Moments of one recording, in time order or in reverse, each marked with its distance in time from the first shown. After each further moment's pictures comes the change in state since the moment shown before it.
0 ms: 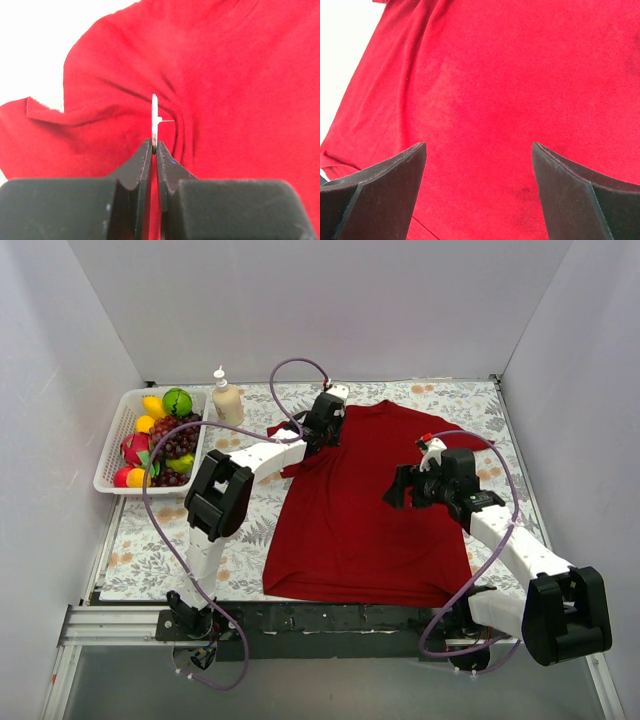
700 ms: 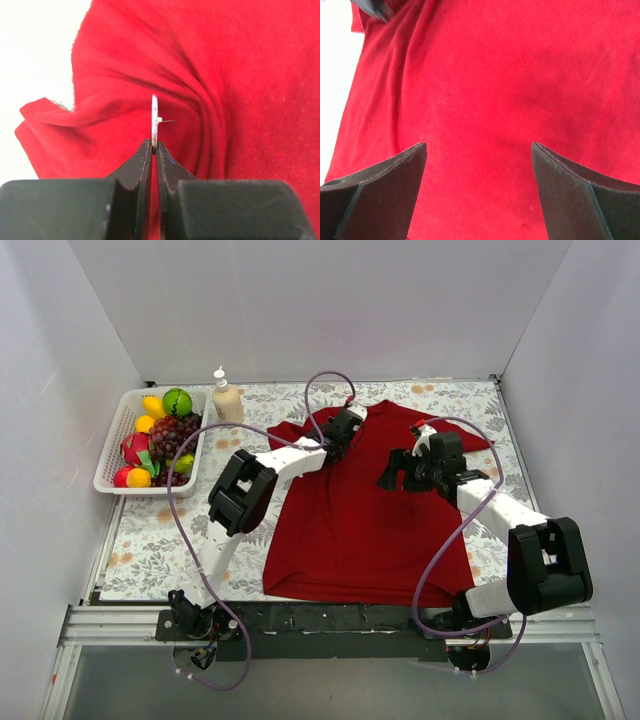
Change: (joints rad) left arm -0.054 0.148 0.078 -0.048 -0.225 0.223; right arm 0.001 0.259 0.126 0.064 0.032 0.086
